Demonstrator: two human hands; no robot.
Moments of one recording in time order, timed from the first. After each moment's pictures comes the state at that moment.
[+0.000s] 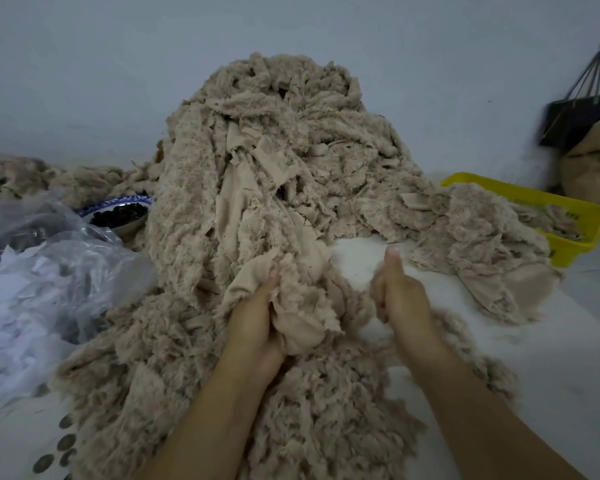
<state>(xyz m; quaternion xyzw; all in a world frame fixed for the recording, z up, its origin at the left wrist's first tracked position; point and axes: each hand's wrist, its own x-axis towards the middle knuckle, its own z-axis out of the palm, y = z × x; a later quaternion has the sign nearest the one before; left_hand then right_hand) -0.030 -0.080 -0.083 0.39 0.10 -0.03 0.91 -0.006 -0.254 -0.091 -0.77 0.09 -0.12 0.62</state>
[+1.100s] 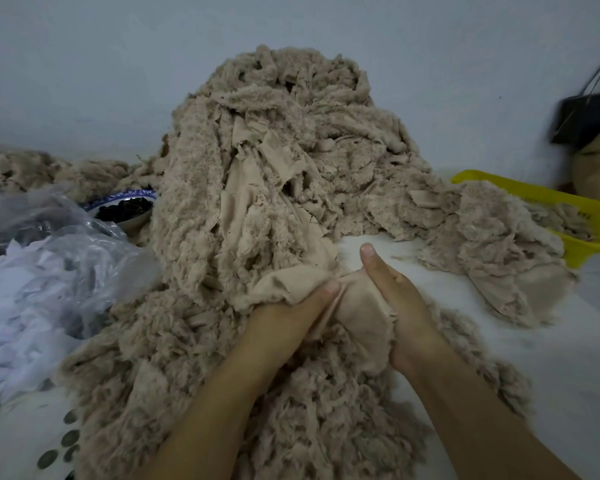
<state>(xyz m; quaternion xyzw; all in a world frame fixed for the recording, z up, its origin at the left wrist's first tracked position) -0.043 -0.079 -0.080 0.71 -0.02 -0.01 0.71 -0.018 -0.236 -0.079 -0.54 -0.04 0.03 0.84</state>
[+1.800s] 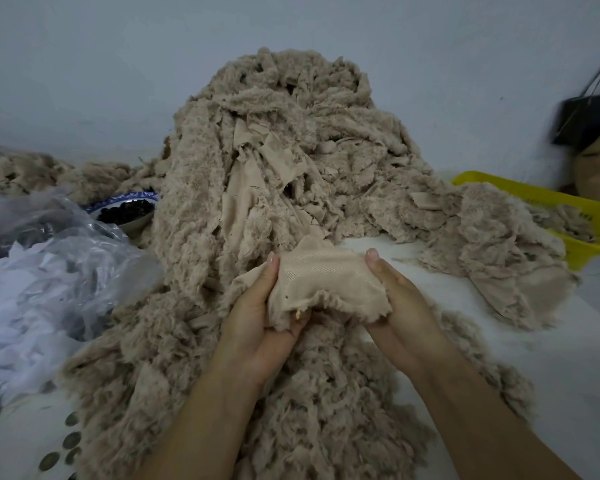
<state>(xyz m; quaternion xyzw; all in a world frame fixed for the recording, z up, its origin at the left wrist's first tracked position) -0.033 -0.071 -0.068 0.34 0.05 -0.08 0.94 -0.015 -0.236 -0.075 -0.46 -0.03 0.07 0.89</state>
